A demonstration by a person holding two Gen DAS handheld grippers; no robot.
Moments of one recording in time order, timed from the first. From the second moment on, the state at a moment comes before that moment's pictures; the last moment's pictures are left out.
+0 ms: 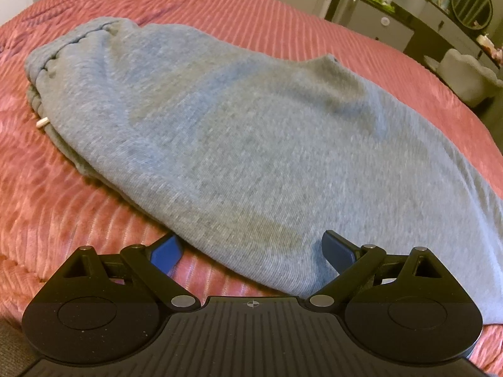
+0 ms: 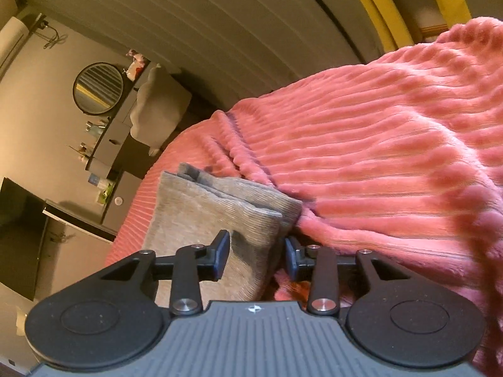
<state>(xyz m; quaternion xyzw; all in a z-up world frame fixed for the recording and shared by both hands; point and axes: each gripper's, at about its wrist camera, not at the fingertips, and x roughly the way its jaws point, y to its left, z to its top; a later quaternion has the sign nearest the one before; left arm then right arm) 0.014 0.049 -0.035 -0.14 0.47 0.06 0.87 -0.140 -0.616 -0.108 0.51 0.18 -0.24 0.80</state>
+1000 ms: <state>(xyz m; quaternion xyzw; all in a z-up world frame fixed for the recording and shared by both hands) 0.019 0.045 -0.040 -0.12 0.48 0.05 0.86 -0.118 -0.600 -0.106 0.44 0.22 -0.25 0.83</state>
